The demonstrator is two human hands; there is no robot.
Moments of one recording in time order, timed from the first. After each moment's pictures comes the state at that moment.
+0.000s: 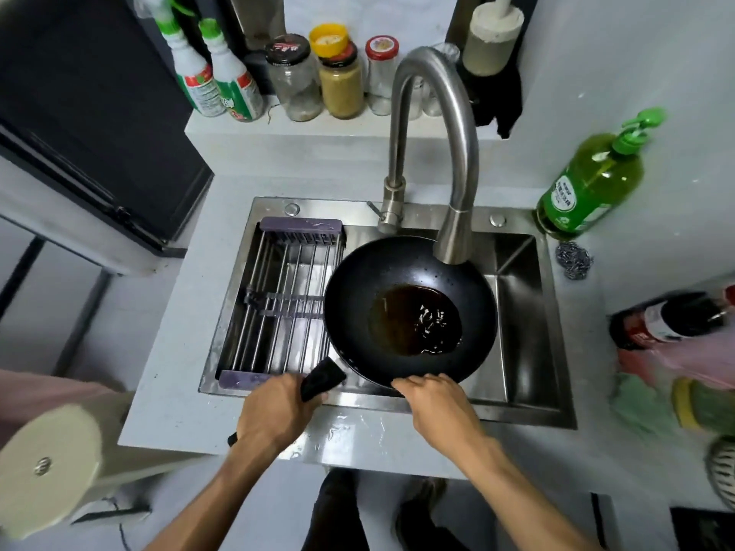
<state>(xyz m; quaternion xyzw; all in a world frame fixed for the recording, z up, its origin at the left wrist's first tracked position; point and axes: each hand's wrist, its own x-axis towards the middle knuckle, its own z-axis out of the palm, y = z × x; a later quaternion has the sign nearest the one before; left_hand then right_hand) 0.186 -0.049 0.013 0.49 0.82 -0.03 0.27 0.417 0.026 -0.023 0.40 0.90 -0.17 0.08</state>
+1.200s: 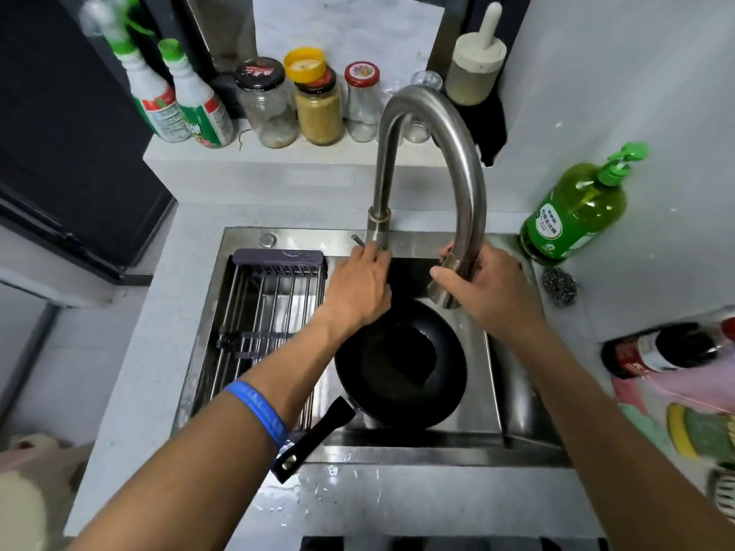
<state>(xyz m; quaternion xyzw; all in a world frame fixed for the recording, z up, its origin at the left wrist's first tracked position) 0.212 0.195 0.009 0.73 0.68 0.04 0.08 0.401 0.194 0.094 0.59 0.69 -0.34 -0.24</state>
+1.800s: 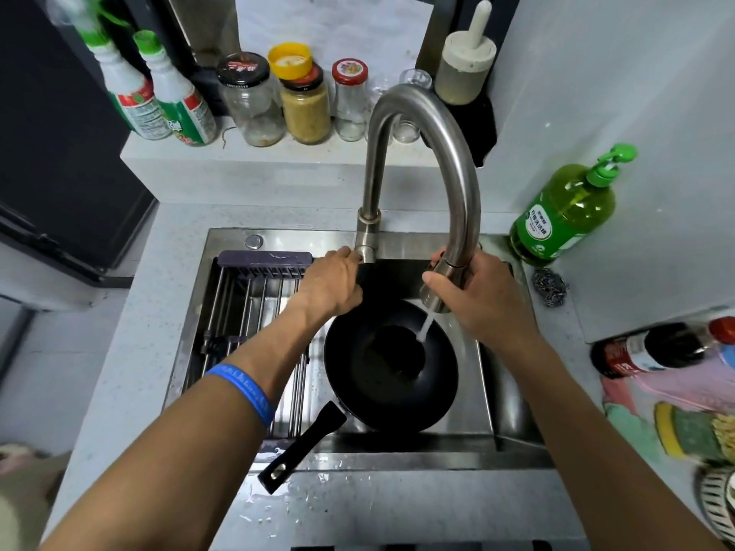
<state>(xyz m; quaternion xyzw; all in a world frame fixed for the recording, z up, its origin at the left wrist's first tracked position) 0.181 0.220 -0.004 0.73 0.67 -0.05 0.15 0.403 0.195 0.081 0.59 0.68 -0.35 -0.26</state>
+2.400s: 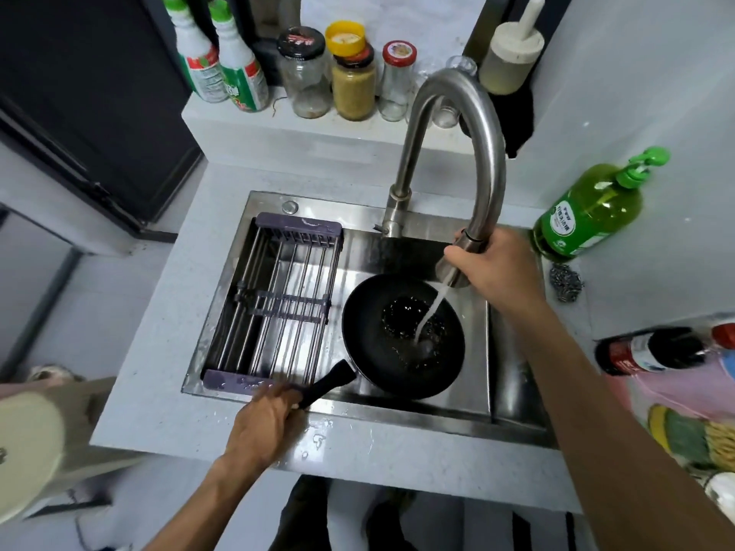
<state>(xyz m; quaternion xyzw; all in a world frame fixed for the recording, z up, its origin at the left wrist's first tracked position) 0.154 -0.067 -0.060 0.58 0.76 0.03 0.29 0.396 0.190 0.103 0.64 0.66 -0.34 -0.20</state>
